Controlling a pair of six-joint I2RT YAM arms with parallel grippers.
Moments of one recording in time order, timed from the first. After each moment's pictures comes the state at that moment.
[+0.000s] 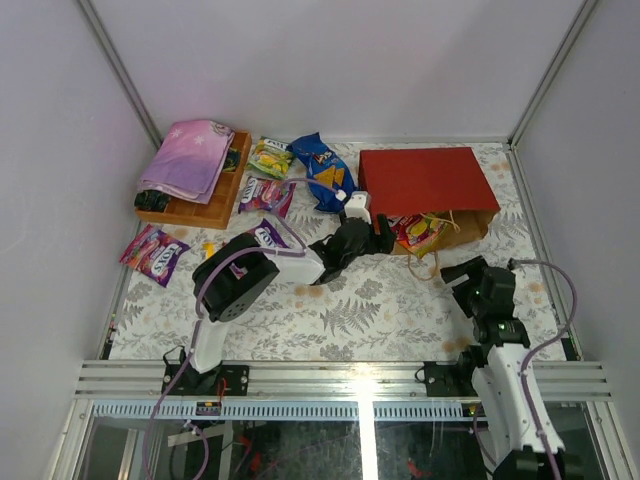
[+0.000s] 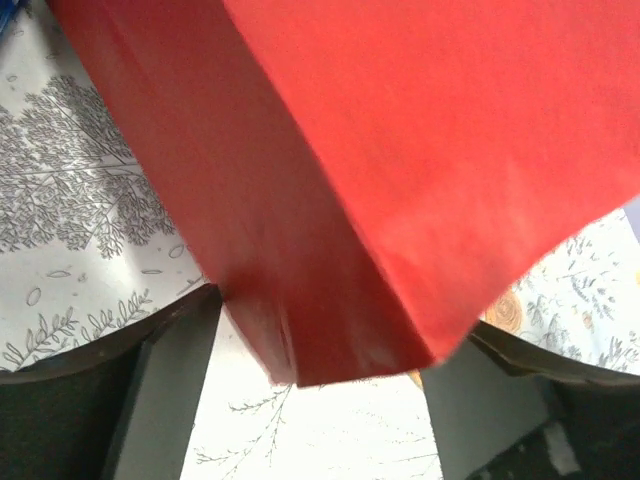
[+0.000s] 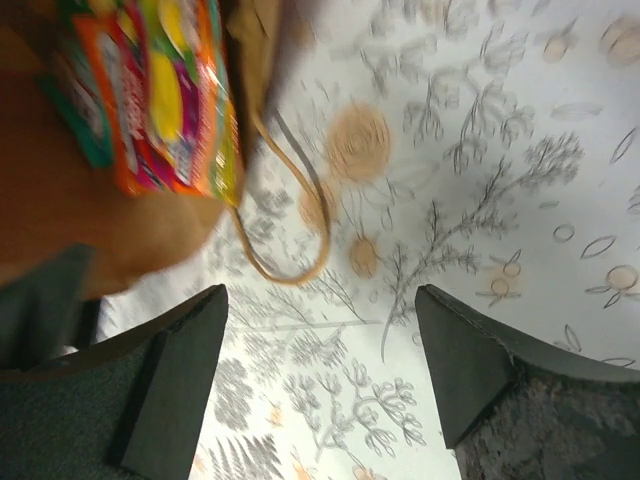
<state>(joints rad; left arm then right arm) -0.88 2.04 1.13 0.55 -0.26 -0.64 -0.08 0.42 0.20 -0.36 -0.01 0.95</state>
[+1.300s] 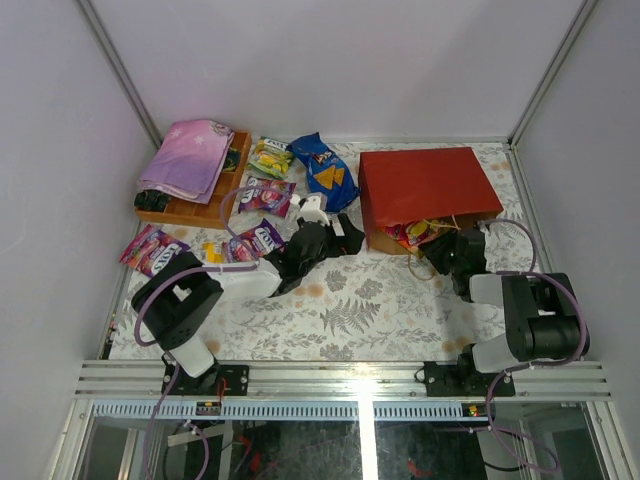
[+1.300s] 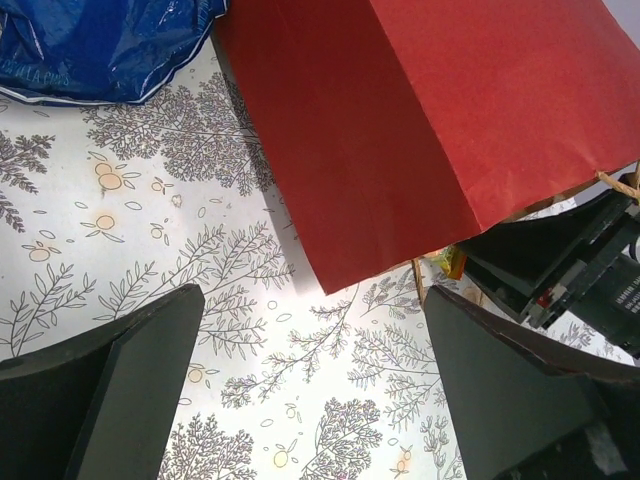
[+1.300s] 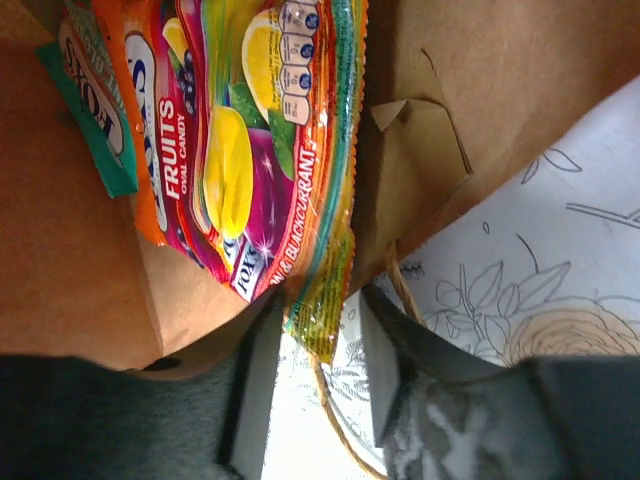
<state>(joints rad) -0.80 1.66 0.79 0.55 -0.24 -0.71 0.05 1.45 0.36 0.47 -0.10 0.92</state>
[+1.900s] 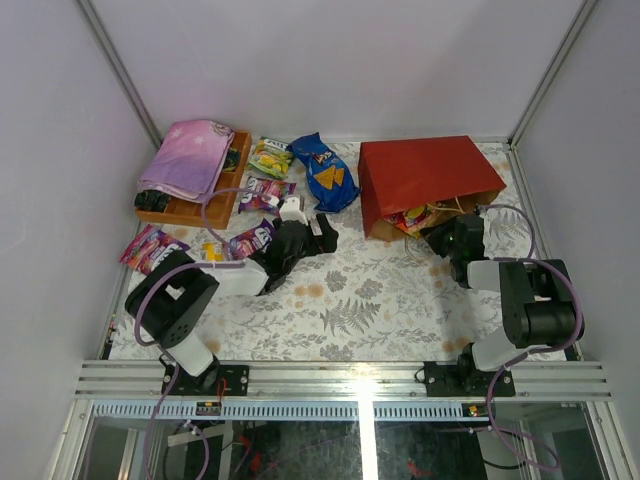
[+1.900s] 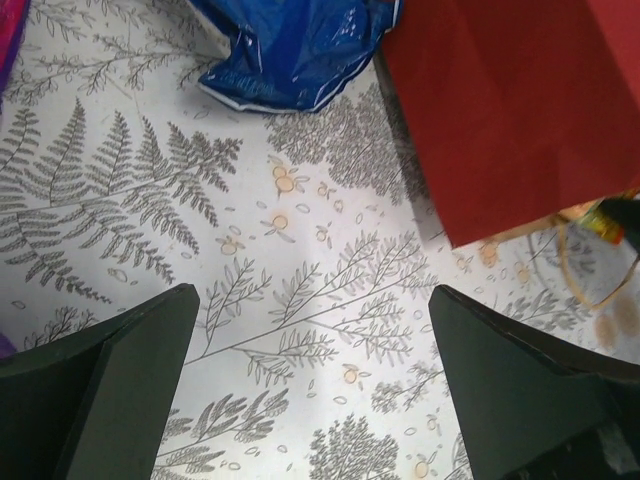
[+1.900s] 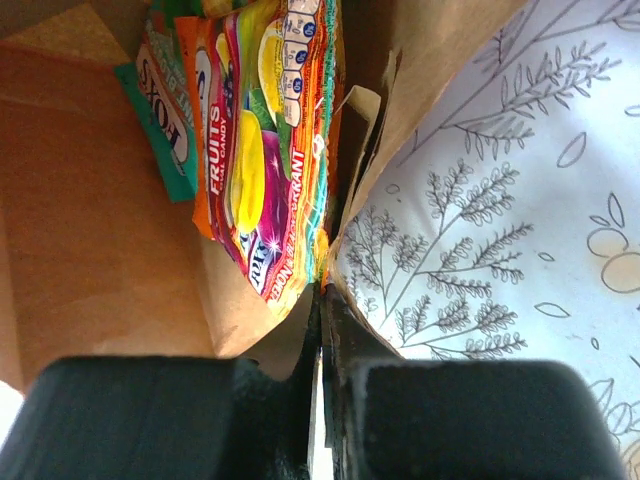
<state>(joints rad) -0.67 1.64 0.69 0.55 -0.25 -0.64 0.05 1.55 0.47 0.55 -0.09 0.97</state>
